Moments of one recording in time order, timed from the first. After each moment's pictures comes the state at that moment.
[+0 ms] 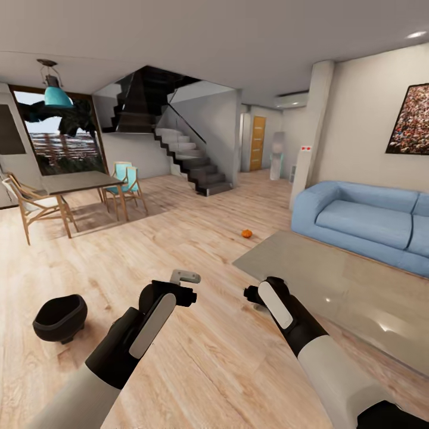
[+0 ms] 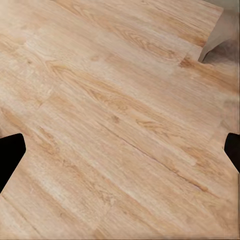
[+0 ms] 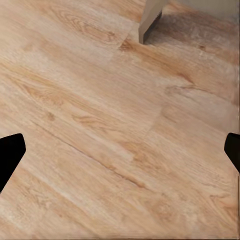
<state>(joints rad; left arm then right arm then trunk) -0.65 -0.02 -0.48 -1.37 0.62 1.04 0.64 -0.78 0.06 0.33 -0.89 -0.81 0.71 -0.72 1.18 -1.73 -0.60</state>
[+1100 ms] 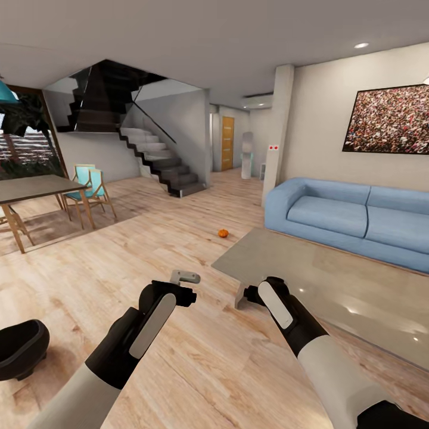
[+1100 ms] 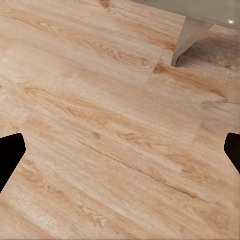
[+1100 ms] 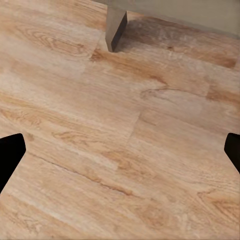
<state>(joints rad) -0.65 -0.02 -0.48 -1.37 0.62 1.05 0.65 -0.78 0.06 0.33 -0.89 -0.81 0.71 -0.72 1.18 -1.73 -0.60</state>
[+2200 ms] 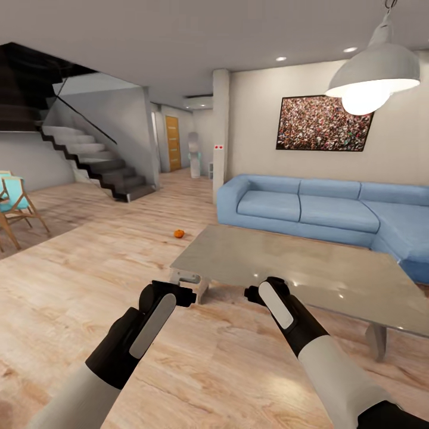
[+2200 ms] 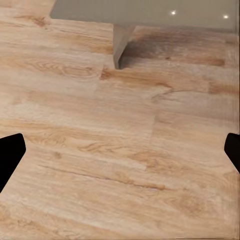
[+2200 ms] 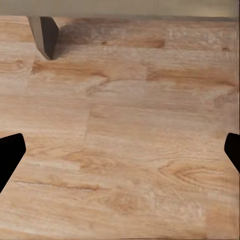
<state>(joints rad) -0.65 -0.02 -0.48 -1.36 0.62 1.05 0.65 -0.78 0.05 0.33 -0.89 -0.81 0.71 -0.72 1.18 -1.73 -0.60</state>
